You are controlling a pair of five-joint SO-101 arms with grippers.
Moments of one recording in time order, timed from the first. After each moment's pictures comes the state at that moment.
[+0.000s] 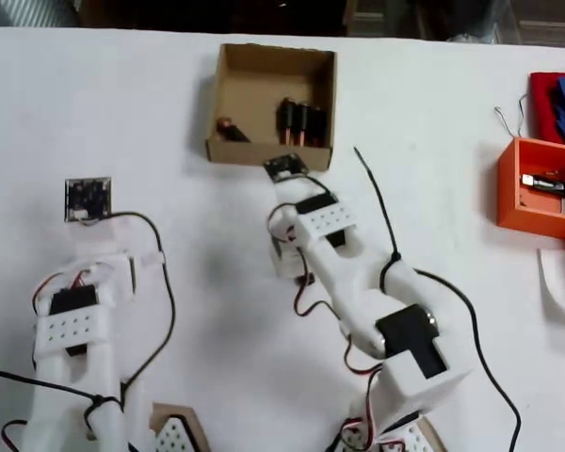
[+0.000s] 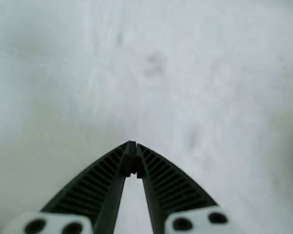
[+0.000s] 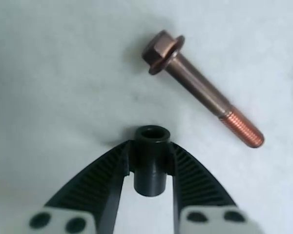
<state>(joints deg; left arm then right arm) -22.5 -44.6 73.8 35.7 -6.7 -26.8 10.5 26.4 60.0 -0.1</state>
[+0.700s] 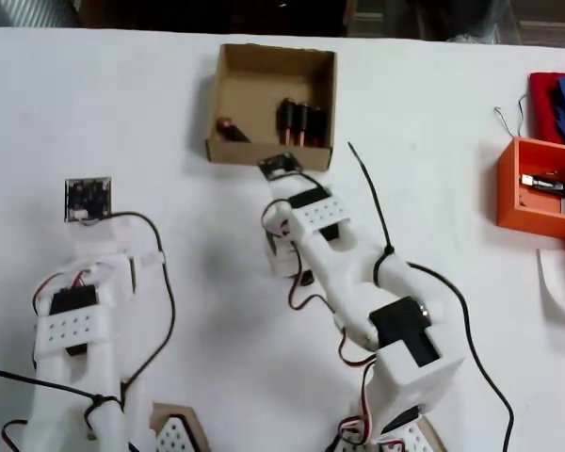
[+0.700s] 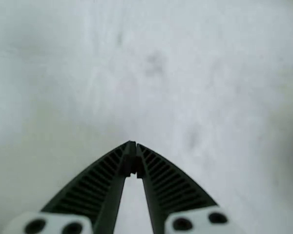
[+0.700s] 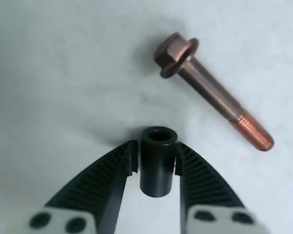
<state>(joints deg) -22.5 -44.6 73.8 35.7 -6.7 -27.2 13.1 23.0 62.8 0.0</state>
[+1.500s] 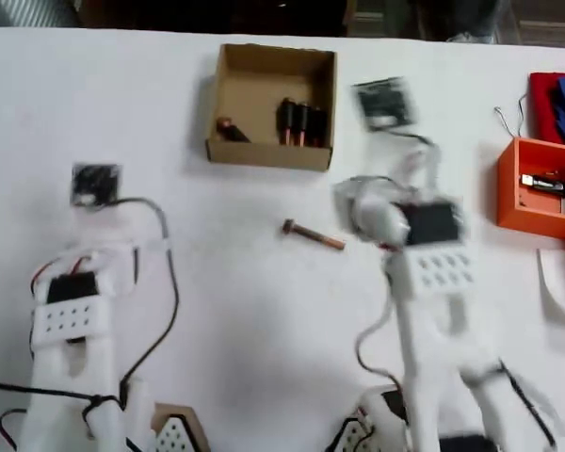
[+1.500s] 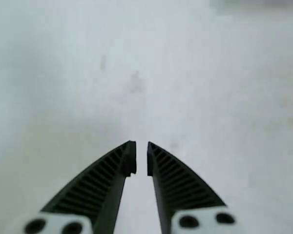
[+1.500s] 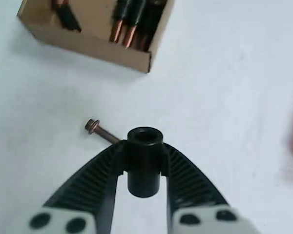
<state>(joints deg) -16.2 -44.4 62.6 45.9 -11.0 -8.4 -35.5 23.6 70.6 5.8</state>
